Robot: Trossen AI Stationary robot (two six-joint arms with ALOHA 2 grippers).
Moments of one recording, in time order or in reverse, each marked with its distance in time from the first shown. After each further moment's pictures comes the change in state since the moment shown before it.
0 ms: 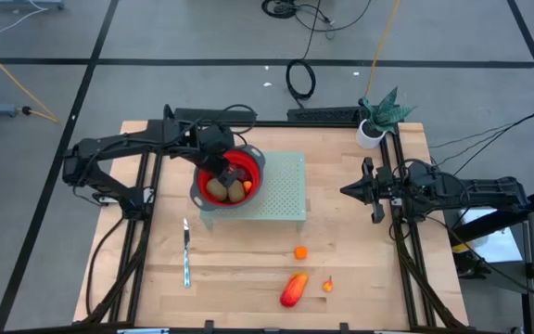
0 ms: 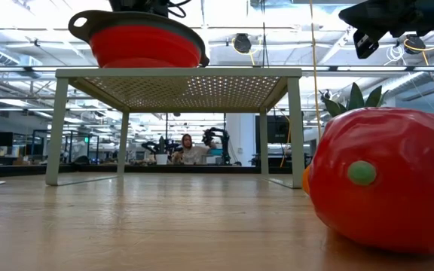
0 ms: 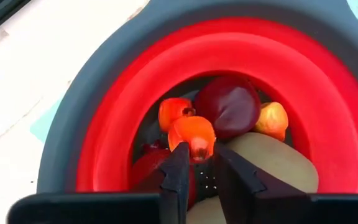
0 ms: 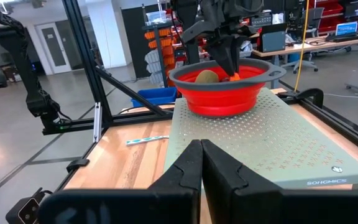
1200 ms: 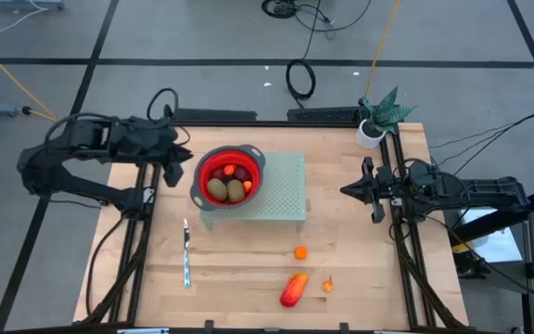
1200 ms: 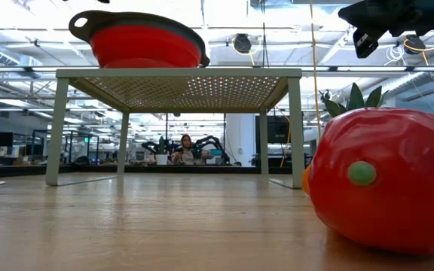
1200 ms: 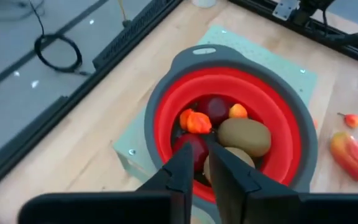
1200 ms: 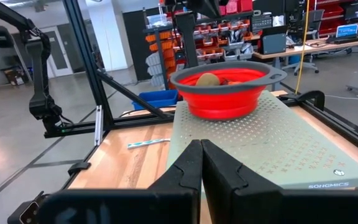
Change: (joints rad) left arm -0.123 -0.427 0.000 -0.050 -0.188 0.186; right arm 0.000 0.003 0.000 0.015 -0.004 0.007
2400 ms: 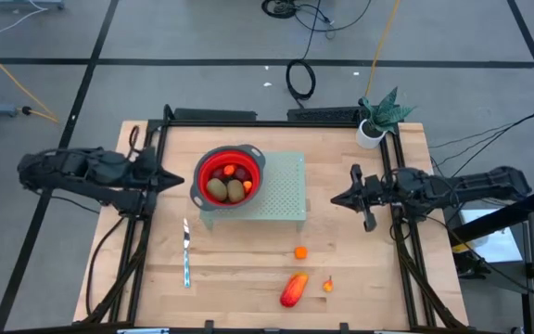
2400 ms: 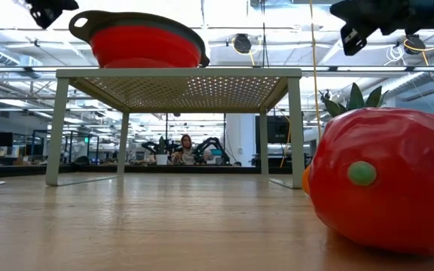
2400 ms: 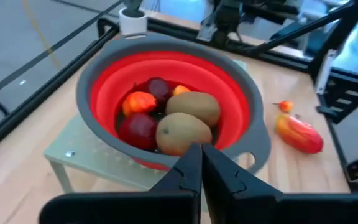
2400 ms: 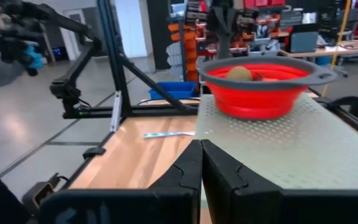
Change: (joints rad) left arm -0.259 -0.478 -0.584 0.388 -0.025 0.060; right arm 0.093 0.175 0.000 0.158 -0.002 -0.063
